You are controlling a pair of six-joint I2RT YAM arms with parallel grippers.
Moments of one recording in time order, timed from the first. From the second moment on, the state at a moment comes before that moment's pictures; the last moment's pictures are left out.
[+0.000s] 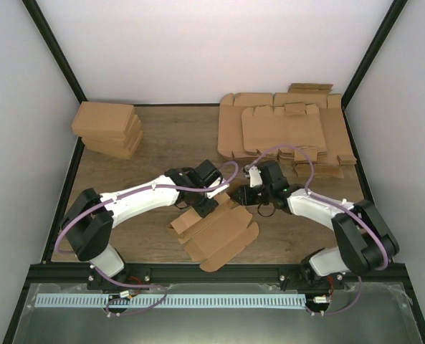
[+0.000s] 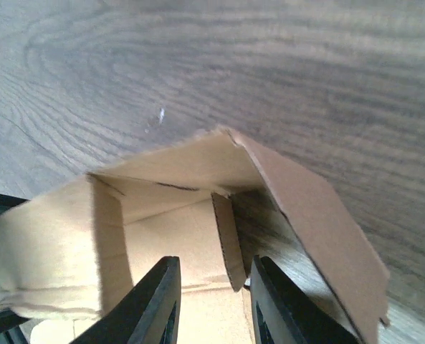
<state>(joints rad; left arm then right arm) -0.89 1.63 1.14 -0.73 0.03 0.02 0.51 1.42 0.63 -0.06 -0.46 0.42</state>
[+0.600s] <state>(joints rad) -0.89 1.63 1.14 -0.73 0.02 0.02 0.20 1.34 0.68 0.00 -0.56 0.44</state>
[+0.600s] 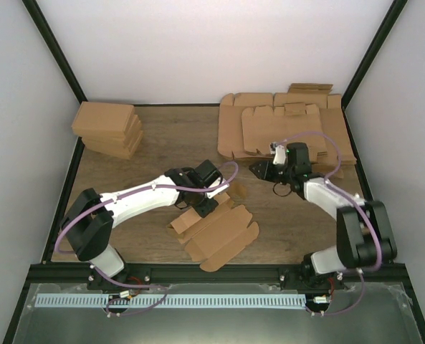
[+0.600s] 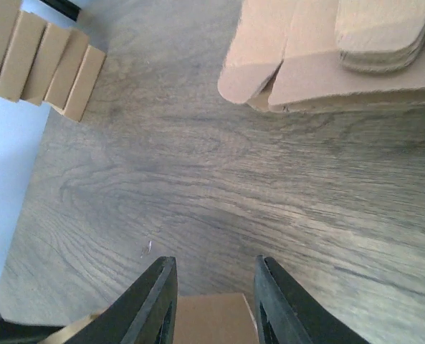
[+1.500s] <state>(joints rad) -0.85 1.63 1.14 -0.73 0.06 -0.02 0.32 1.76 0.78 0.08 -0.96 0.51</state>
